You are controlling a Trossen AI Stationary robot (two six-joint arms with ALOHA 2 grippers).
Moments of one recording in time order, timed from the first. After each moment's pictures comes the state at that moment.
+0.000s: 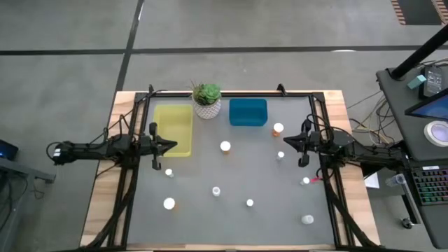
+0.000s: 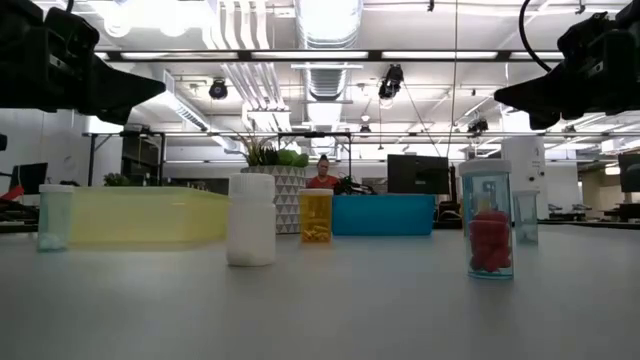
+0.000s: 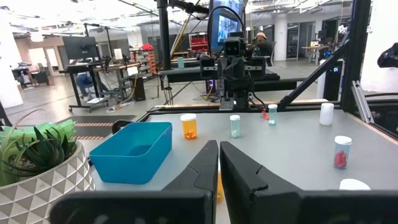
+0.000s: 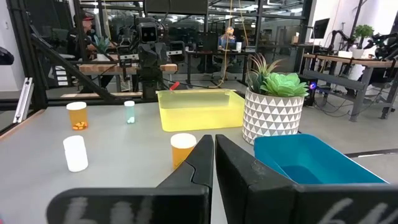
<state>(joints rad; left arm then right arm) -0.02 0.06 0.00 0.07 -0.18 0.09 -0.13 0.03 0.01 0.03 0.03 -0.04</state>
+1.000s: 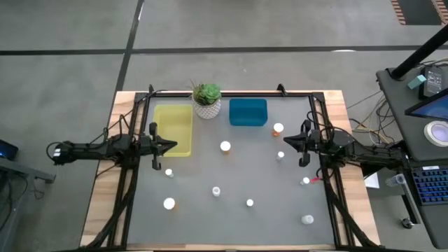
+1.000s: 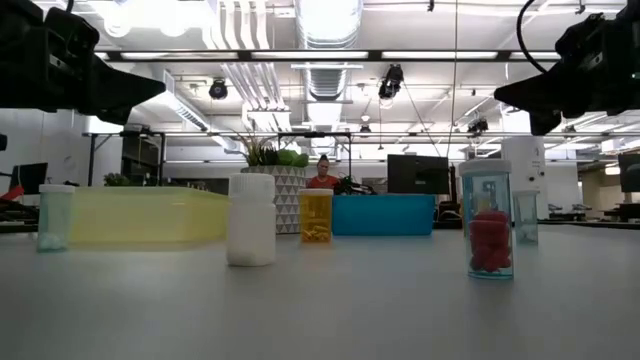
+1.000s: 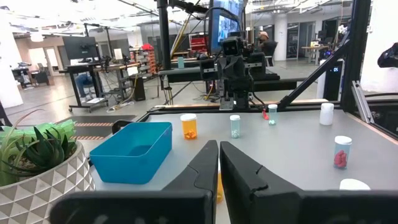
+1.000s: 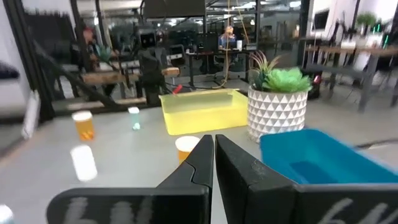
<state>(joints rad) -0.02 0.06 0.00 0.07 -0.18 0.09 -0.13 0.03 0.01 0.03 0.03 0.09</state>
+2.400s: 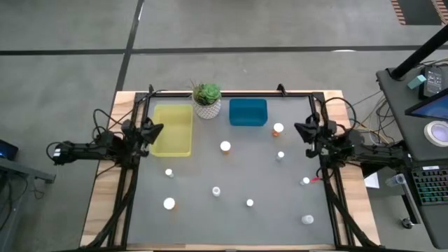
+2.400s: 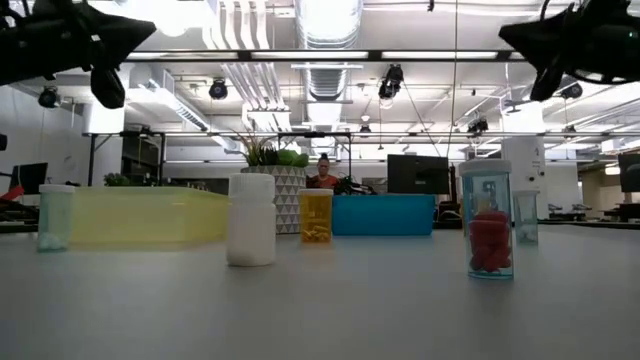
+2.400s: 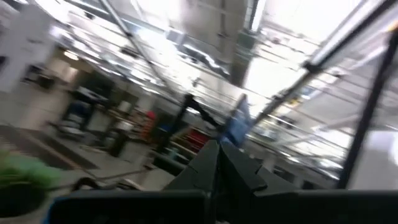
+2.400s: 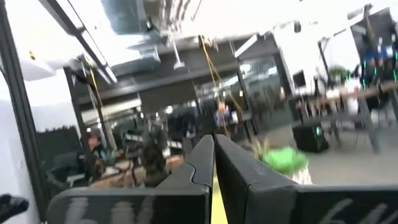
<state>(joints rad) -0.02 0.06 0.00 0.51 -0.36 -0.34 -0.13 0.11 0.03 0.49 0.14 0.18</state>
